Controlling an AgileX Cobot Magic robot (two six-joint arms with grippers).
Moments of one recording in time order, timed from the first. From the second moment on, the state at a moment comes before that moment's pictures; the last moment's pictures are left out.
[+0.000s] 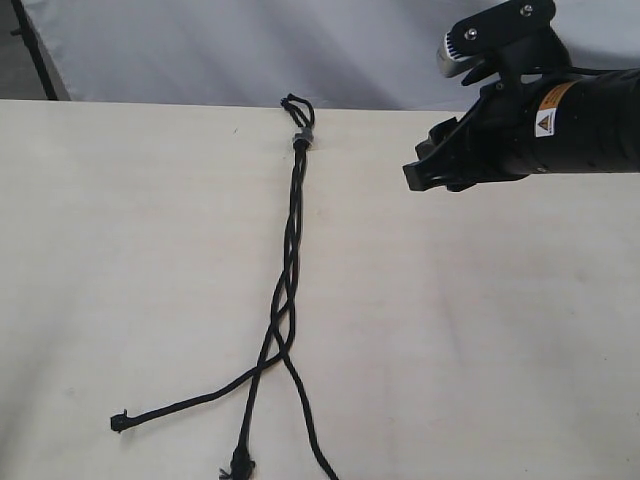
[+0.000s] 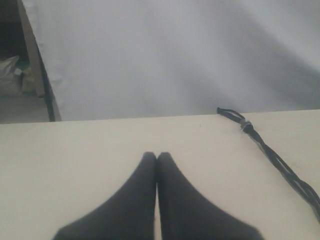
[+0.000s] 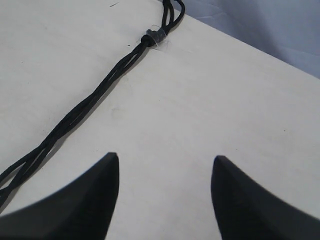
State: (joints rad) left arm 0.02 0.00 0.00 0.01 0.14 -0.01; right arm 0.31 1.41 -0.87 -0.21 0.22 0.06
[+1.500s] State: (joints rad) left arm 0.02 0.00 0.00 0.00 0.18 -0.01; right arm 0.40 1.14 -0.70 -0.13 0.25 0.15
